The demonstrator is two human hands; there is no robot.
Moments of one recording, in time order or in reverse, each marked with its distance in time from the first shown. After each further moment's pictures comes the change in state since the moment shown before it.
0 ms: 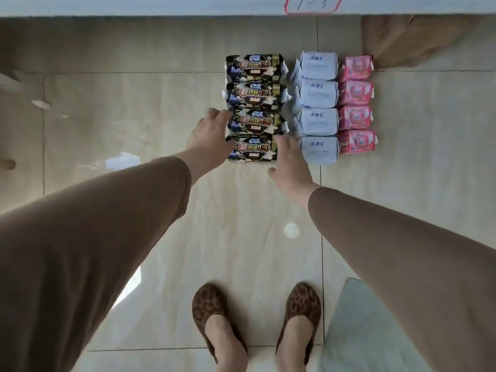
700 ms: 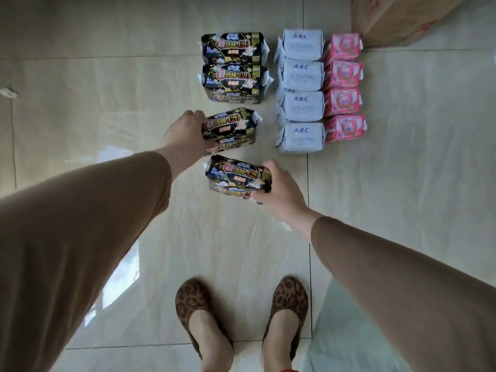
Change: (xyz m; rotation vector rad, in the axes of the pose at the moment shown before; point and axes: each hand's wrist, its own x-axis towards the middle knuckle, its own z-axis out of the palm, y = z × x) left_hand 0.018 -0.013 0.044 0.087 -0.005 -0.136; right_hand -0.052 0.057 0.036 0.299 -0.100 0.066
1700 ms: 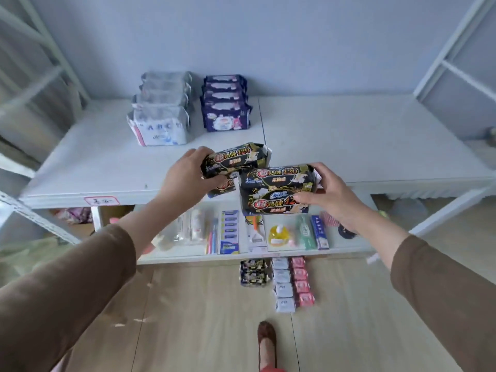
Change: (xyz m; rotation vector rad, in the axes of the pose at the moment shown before) left_hand -0.315 0.149 -0.760 -0.255 0.590 0.436; right_hand -0.292 -0.594 -0.531 0.420 0.158 -0.449
